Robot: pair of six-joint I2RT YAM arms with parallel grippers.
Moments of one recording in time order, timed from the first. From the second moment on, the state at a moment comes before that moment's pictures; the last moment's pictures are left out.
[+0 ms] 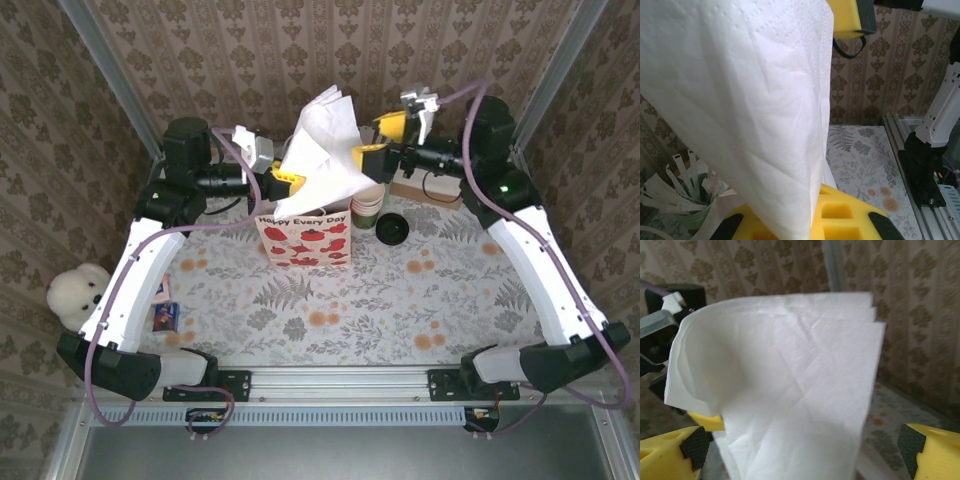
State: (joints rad) left arm -0.38 1.30 1.51 -0.52 1.12 0.38; right arm 0.32 1.36 1.62 -0.34 -0.77 0.17
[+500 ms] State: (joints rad) left arm -0.37 1.30 1.51 -0.52 1.17 0.38; right arm 0.40 1.58 1.73 -0.33 -1.00 0.24
